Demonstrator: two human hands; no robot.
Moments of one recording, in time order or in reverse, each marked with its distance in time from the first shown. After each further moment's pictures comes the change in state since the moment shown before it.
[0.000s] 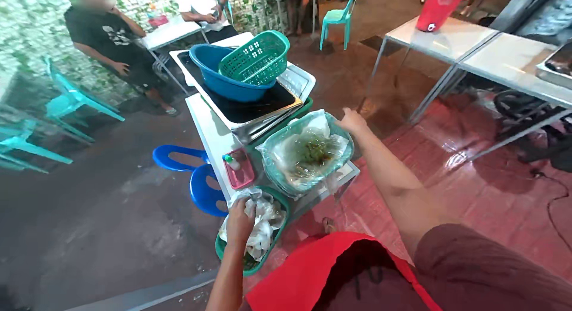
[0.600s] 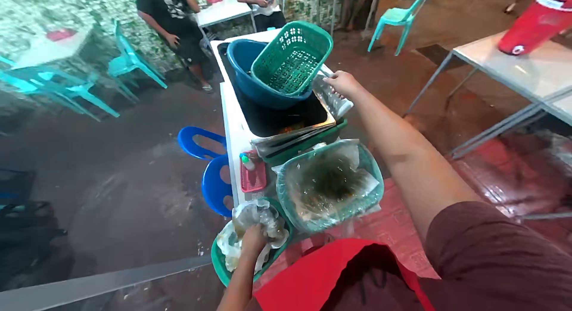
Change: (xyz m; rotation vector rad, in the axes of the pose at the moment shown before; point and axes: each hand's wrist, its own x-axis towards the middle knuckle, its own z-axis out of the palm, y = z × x) left_hand 0.033 -0.024 0.088 0.194 -0.424 -0.476; right_hand 0.194 -0.187 -0.008 0.226 -0.222 -0.296
